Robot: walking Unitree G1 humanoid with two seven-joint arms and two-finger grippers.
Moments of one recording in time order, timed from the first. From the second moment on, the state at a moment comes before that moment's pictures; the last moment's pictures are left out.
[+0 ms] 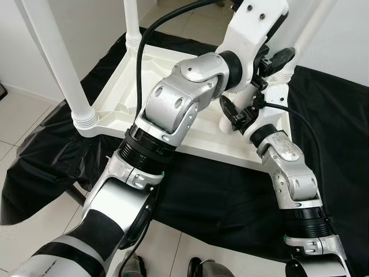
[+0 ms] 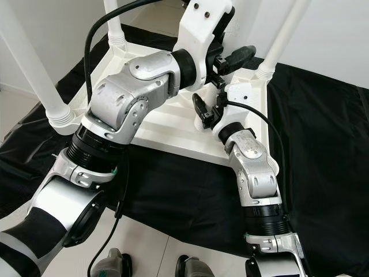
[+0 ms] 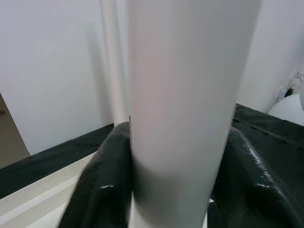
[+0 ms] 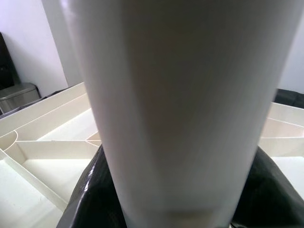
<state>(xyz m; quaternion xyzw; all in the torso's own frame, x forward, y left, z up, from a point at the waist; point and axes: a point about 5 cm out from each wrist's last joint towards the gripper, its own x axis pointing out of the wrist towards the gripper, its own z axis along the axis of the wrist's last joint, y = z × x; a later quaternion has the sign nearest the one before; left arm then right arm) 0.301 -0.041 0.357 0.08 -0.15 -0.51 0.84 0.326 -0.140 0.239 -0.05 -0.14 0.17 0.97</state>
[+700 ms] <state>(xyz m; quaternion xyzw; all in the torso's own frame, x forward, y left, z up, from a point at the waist) 0.290 -0.017 0.350 0.02 -0.17 -0.51 0.84 0.330 -0.176 0.241 -0.01 -0.16 0.04 0.99</state>
